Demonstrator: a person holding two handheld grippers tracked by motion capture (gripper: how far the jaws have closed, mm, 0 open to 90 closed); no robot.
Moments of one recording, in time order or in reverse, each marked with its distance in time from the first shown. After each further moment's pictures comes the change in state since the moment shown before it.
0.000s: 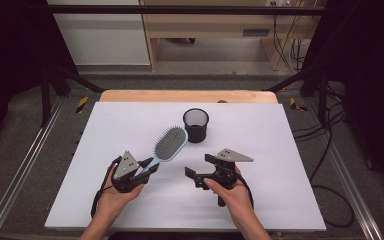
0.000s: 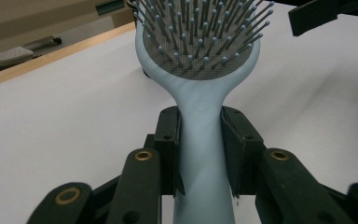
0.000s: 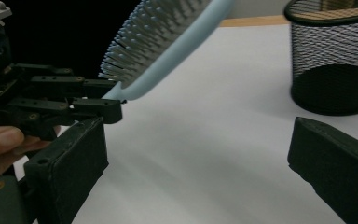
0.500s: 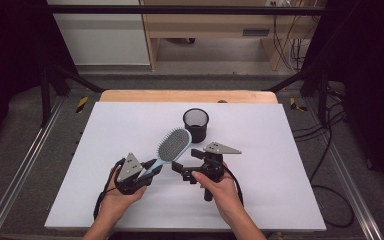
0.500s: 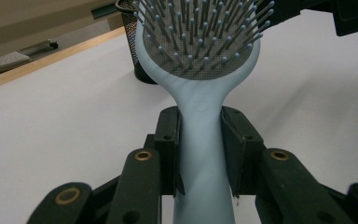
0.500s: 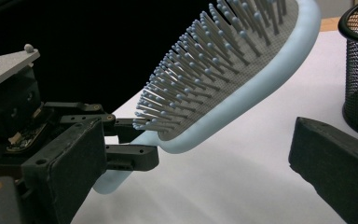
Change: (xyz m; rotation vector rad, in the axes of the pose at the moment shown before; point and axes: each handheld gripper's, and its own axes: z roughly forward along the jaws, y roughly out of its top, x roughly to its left) left arm -0.008 0.000 0.004 -0.008 -0.011 0.016; right arm 0.014 0.016 0.026 -0.029 0.085 0.058
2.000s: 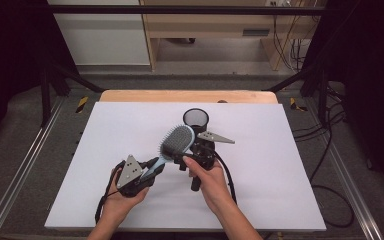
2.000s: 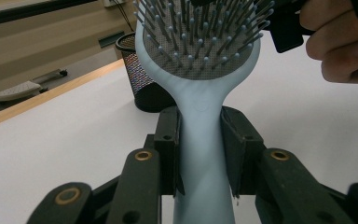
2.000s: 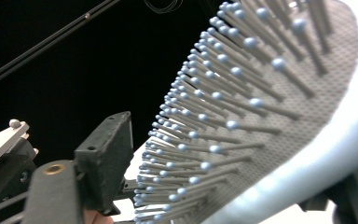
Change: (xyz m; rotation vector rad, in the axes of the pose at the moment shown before) left arm -0.012 0.007 -0.006 -0.098 0.022 0.040; right arm 0.007 0.026 0.025 -0.082 0.073 0.113
